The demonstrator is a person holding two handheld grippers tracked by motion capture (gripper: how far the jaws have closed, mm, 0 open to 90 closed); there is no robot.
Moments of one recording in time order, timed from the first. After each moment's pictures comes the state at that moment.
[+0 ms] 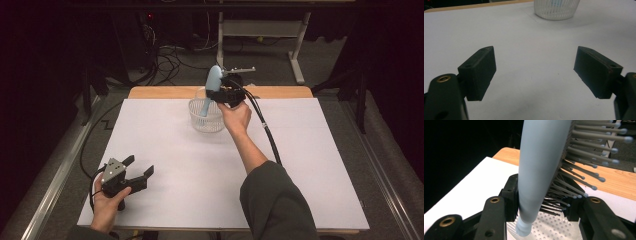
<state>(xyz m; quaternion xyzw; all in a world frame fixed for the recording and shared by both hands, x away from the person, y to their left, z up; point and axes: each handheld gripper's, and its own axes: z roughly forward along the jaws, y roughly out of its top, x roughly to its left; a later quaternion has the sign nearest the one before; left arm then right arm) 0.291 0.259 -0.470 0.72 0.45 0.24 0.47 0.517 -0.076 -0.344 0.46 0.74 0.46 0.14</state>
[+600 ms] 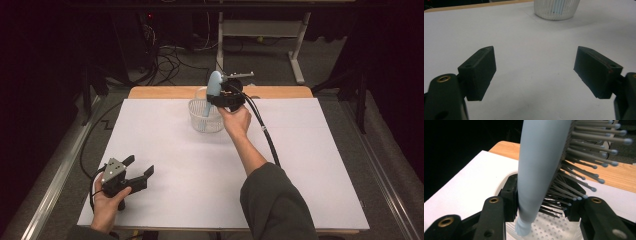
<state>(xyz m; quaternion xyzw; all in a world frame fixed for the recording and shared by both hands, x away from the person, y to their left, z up) 0.291 0.259 -0.470 0.72 0.45 0.24 0.47 0.518 -0.077 -0.361 0.47 0.75 0.45 0.14</state>
